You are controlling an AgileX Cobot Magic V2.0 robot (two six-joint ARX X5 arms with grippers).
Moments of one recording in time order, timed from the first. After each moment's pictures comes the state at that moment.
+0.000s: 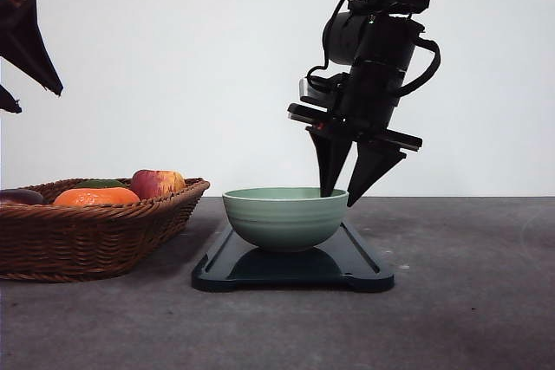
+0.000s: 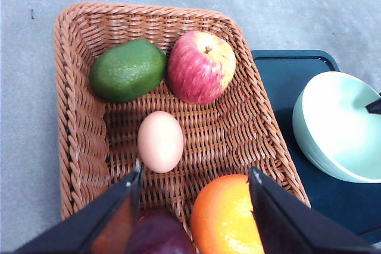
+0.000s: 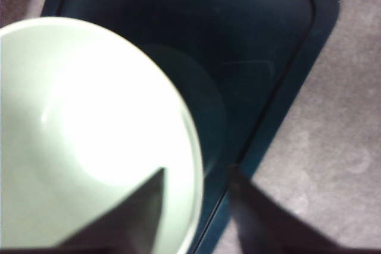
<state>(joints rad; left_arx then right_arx) -0.05 1.11 0.83 -0.38 0.31 -0.09 0.44 2.07 1.73 -0.89 -0.21 0.11</state>
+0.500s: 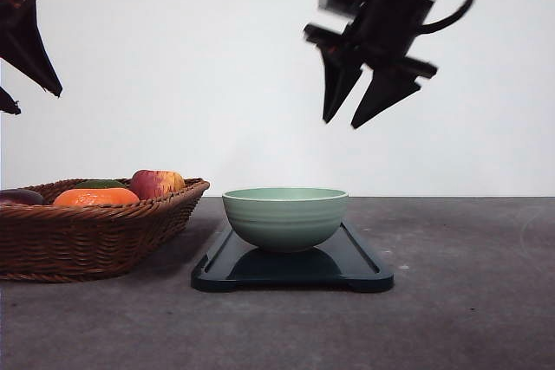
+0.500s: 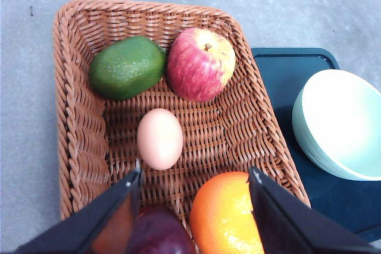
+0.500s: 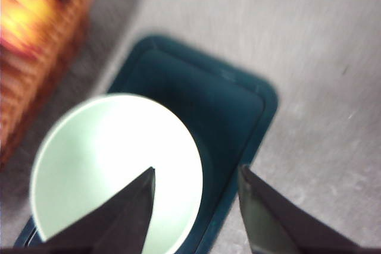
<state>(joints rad) -0.05 1.11 0.83 -0.39 0.31 -0.09 0.44 1.69 1.39 -0.53 -0.16 0.08</state>
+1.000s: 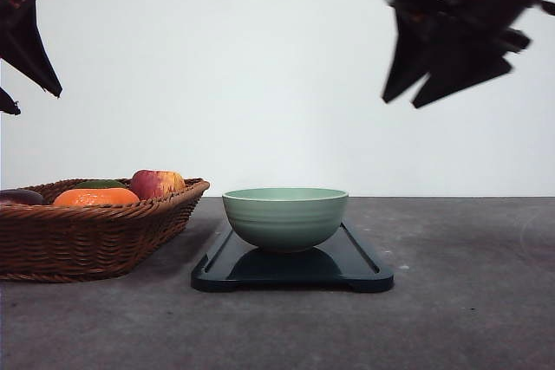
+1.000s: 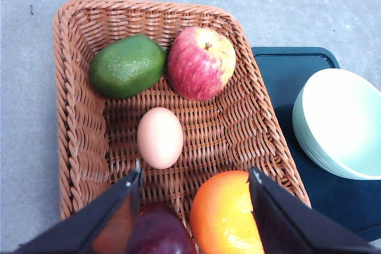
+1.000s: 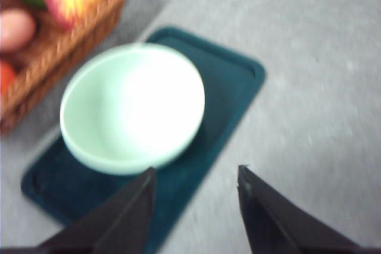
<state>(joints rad) -0.05 1.11 0.83 -0.39 0.31 -0.09 0.42 1.20 0.84 -0.28 -0.16 0.00</state>
